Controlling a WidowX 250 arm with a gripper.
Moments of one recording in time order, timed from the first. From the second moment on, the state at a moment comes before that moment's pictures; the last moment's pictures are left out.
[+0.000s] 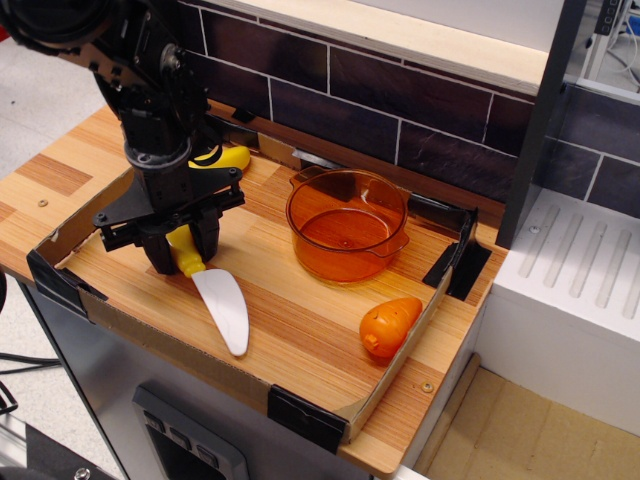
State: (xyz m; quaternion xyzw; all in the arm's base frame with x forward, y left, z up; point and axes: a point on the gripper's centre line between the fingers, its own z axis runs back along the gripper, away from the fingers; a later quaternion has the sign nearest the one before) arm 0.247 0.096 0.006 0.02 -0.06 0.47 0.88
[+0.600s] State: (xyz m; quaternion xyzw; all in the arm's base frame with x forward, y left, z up) arm 0.270 0.044 0.082 -0.02 -0.05 0.47 0.88
